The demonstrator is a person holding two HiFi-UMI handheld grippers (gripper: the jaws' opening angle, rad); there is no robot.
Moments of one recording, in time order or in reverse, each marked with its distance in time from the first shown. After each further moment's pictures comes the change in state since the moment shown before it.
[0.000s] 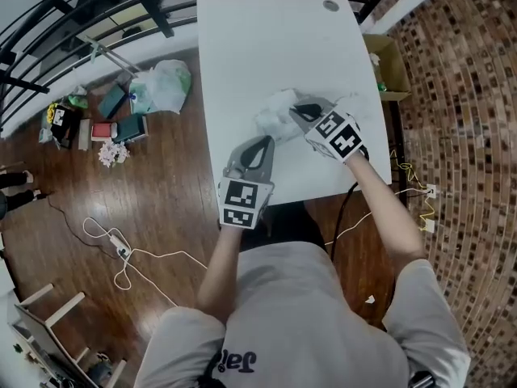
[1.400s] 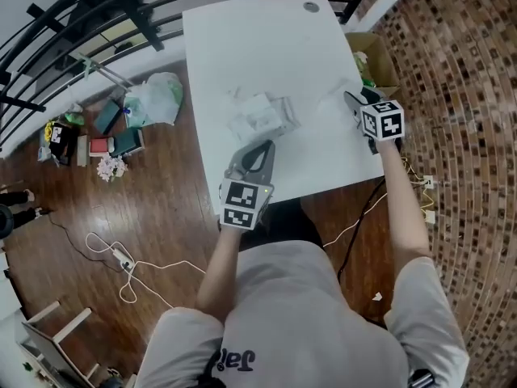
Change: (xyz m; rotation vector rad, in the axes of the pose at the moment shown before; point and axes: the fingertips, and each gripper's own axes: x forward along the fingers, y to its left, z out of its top) left arm 0.004 -0.037 0.000 0.040 0.009 -0.088; right arm -0.125 -0.163 -0.119 0.369 -0.055 -0.475
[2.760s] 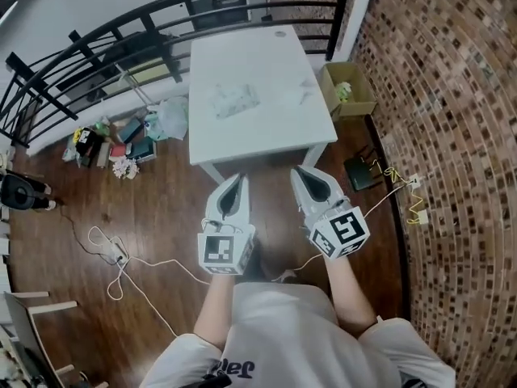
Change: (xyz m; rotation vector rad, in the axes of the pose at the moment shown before) left arm -0.255 -0.295 0.023 0.074 -0.415 0.265; right arm -0.460 0.256 -0.092 0.090 -0.700 0.258
